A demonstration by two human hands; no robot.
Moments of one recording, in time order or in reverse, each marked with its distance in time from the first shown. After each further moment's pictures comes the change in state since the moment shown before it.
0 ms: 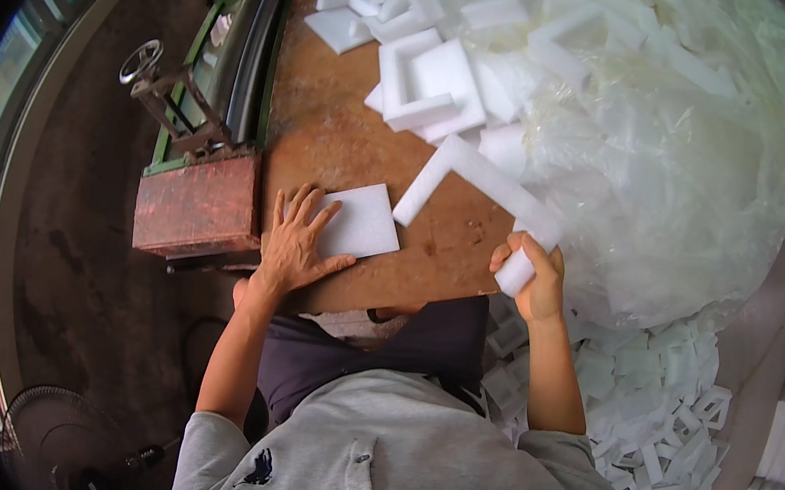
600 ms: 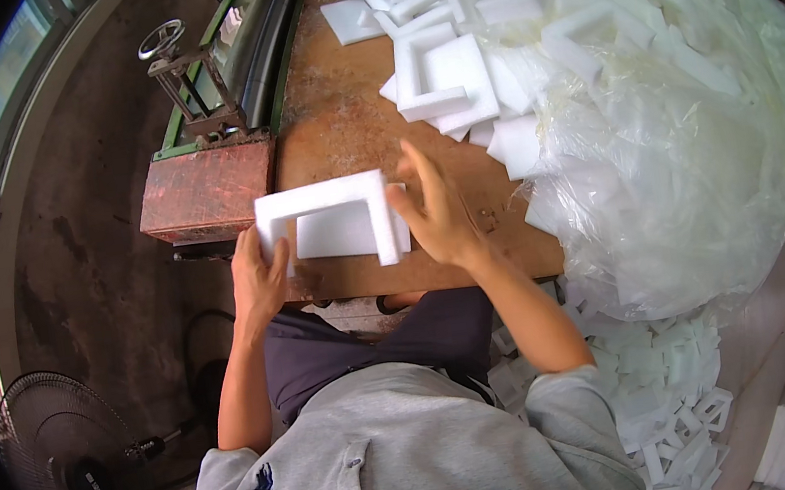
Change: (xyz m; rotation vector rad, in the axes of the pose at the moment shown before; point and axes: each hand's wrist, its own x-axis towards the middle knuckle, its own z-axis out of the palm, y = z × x) left_hand -0.072 0.024 -0.054 -0.459 0.333 -0.654; right_hand 0.050 0.045 0.118 -0.901 -0.475 -0.305
